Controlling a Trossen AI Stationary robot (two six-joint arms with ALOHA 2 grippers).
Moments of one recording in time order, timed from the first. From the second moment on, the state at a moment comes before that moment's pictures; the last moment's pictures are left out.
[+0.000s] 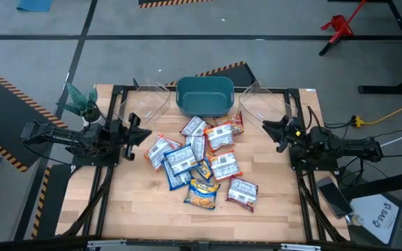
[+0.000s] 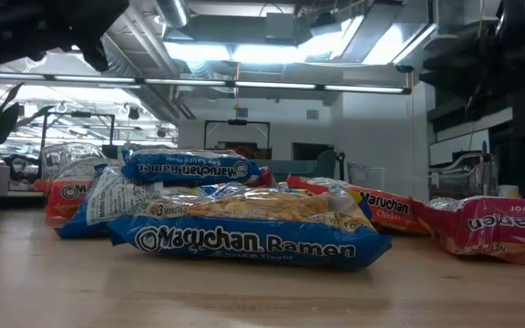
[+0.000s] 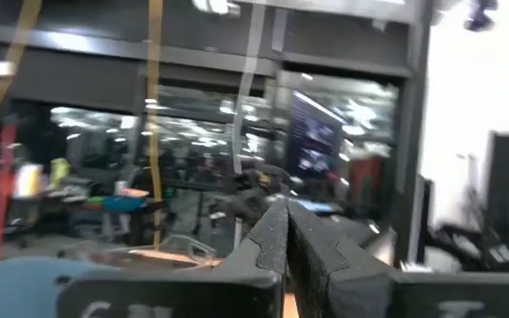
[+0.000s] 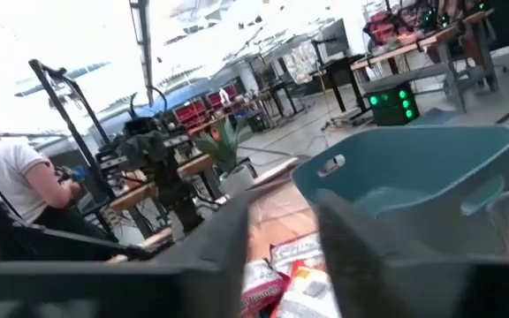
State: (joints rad) left arm -0.06 0.37 0.01 0.79 -0.17 -0.11; right arm 0.00 0.03 0.05 0.14 0.36 0.39
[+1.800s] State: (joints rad) left arm -0.15 0.88 0.68 0.20 -0.17 -0.30; right arm 0.41 1.27 0.84 -0.46 0.44 0.58
